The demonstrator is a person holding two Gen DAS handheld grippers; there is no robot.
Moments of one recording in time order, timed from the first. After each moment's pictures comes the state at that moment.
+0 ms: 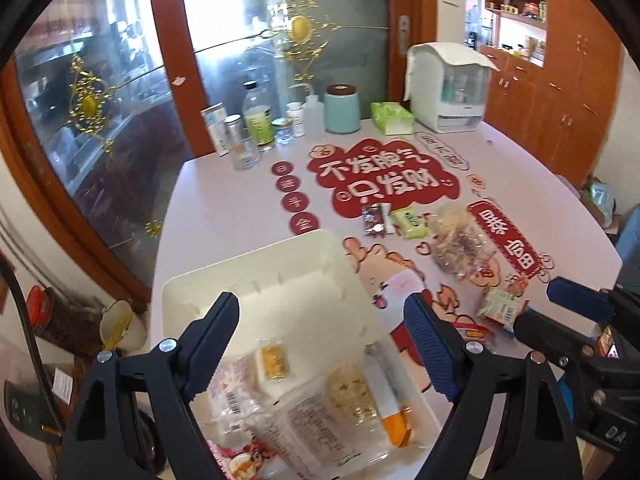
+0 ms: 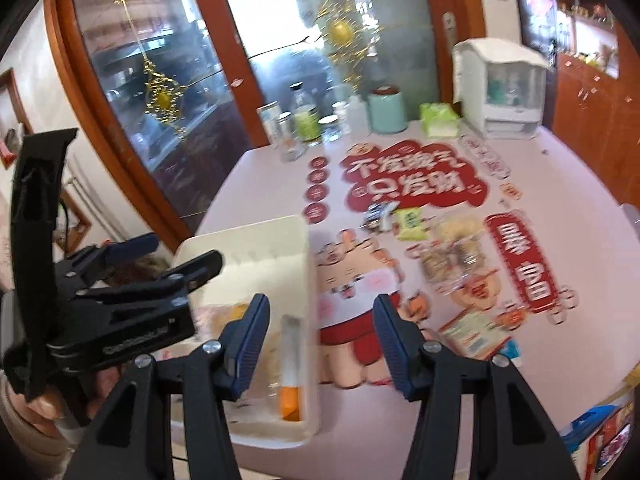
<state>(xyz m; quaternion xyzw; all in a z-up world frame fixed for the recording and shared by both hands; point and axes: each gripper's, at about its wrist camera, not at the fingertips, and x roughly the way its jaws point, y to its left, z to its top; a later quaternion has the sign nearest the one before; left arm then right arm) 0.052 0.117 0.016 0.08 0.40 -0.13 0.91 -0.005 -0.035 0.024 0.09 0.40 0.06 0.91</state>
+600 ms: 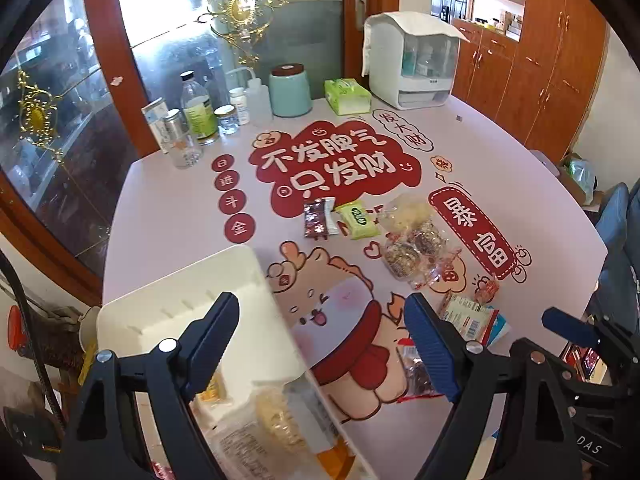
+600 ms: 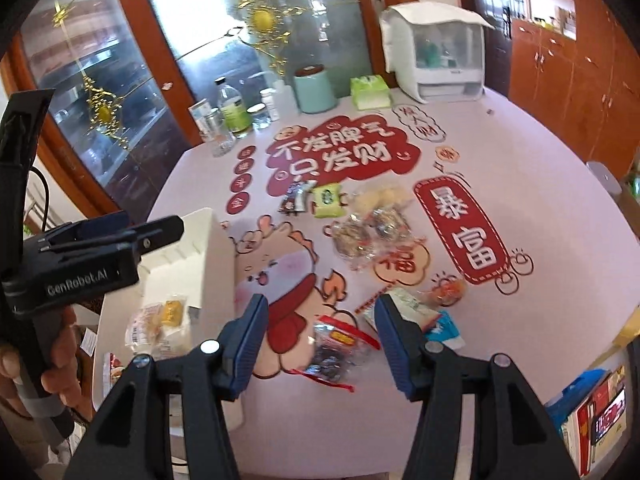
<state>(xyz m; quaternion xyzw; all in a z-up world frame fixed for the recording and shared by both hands) 0.093 0.032 0.000 0.10 0.44 -0.17 0.88 -0.008 -0.127 -0.018 0.13 0.44 -0.01 0.89</state>
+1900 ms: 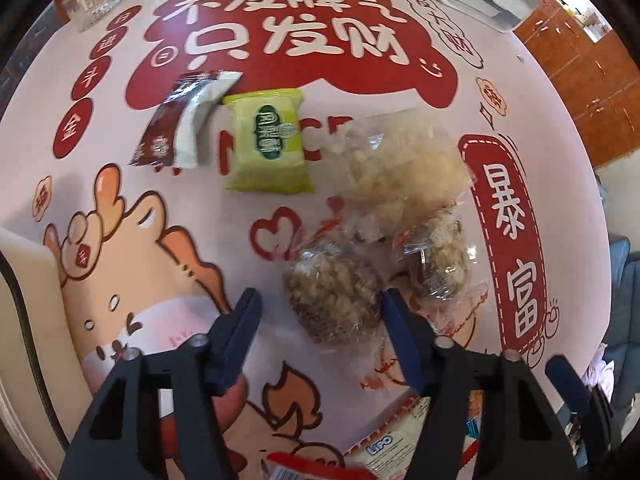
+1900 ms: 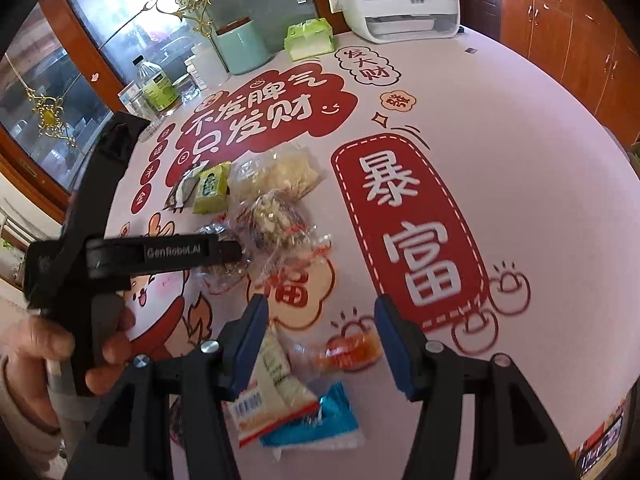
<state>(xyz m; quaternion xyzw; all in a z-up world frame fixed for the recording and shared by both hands) 0.218 -0.107 -0.182 -0.01 0.63 -0.13 0.76 0.087 -0.255 -0.119 0.15 0.51 -0.02 0.85</state>
